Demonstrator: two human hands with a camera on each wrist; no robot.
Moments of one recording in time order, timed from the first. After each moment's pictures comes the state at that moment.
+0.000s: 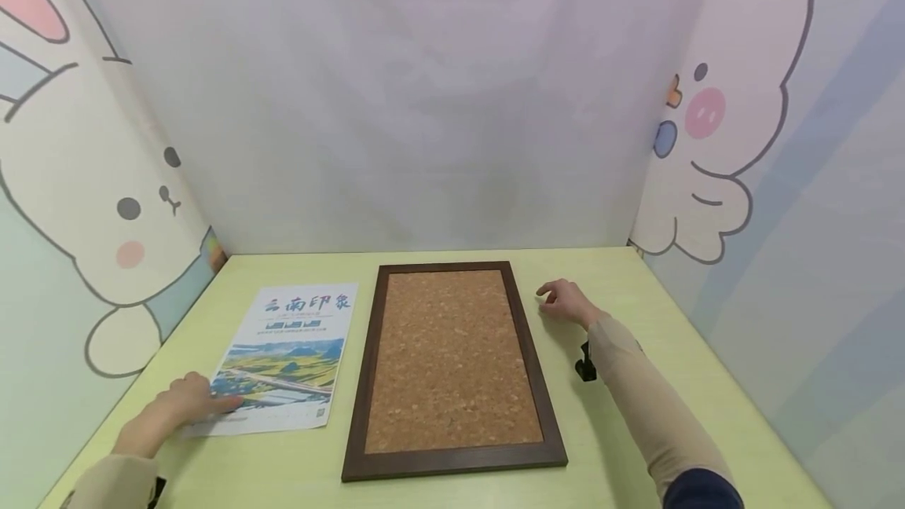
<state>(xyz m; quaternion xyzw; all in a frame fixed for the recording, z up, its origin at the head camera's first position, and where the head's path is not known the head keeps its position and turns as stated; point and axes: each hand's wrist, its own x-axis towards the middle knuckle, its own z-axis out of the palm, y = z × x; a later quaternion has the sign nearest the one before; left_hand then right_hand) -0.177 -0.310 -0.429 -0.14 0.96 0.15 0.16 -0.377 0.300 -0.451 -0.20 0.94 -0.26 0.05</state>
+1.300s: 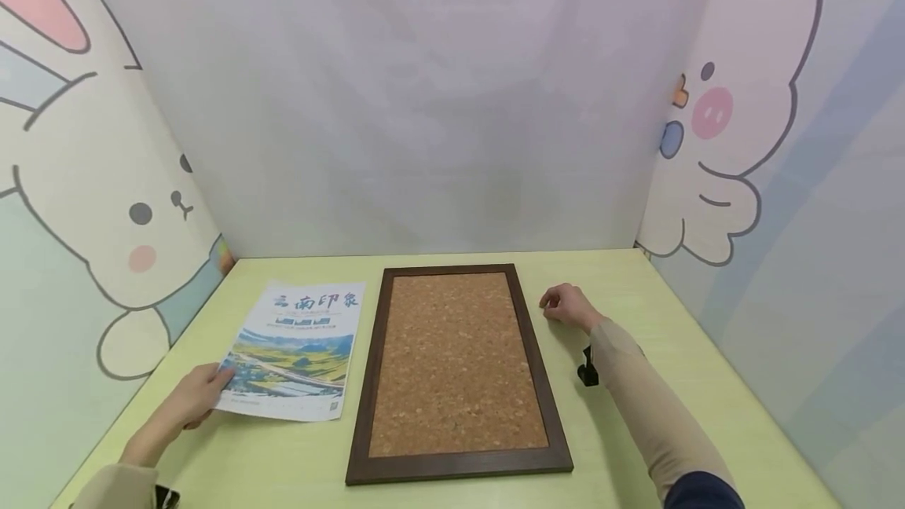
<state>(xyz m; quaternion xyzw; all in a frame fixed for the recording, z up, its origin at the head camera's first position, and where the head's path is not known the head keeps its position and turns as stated) -0.179 -0.317 -0.446 -0.09 0.92 0.37 0.08 -0.379 0.300 -0.462 -0.20 0.94 -0.29 0.02</state>
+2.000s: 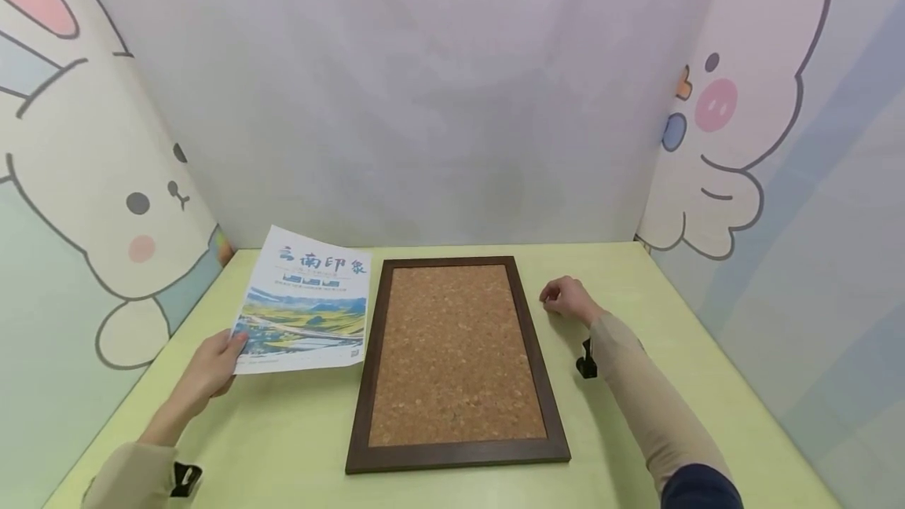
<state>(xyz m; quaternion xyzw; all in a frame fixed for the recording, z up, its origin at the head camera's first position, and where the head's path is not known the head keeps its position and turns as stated) -0.195 -0.286 -0.424 -0.09 0.89 0.45 0.01 -0.381 0.302 -0.462 -0.19 0.94 -0.29 0.03</state>
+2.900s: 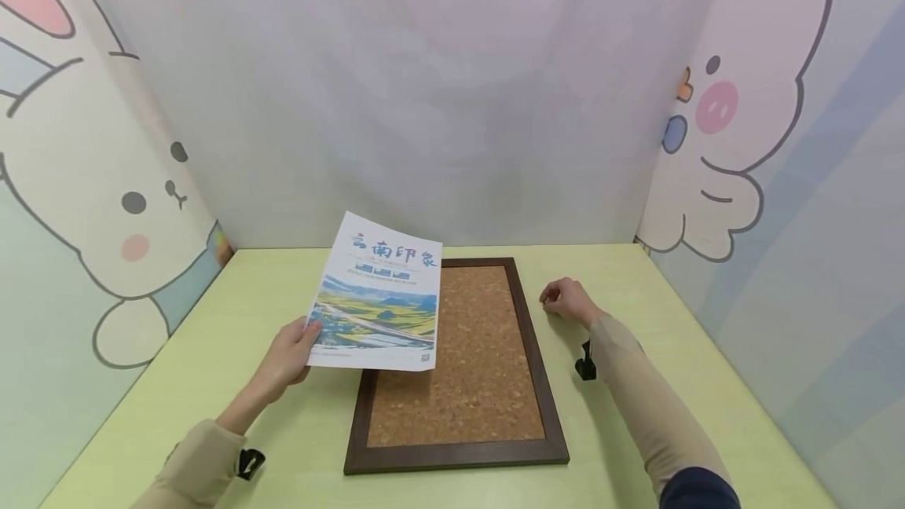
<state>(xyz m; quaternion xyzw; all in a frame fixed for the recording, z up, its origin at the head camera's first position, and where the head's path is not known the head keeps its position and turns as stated) -0.211 -0.221 -0.426 -0.08 0.84 0.53 0.01 -0.403 0.255 -0.477 -0.21 0.93 -0.30 0.05</state>
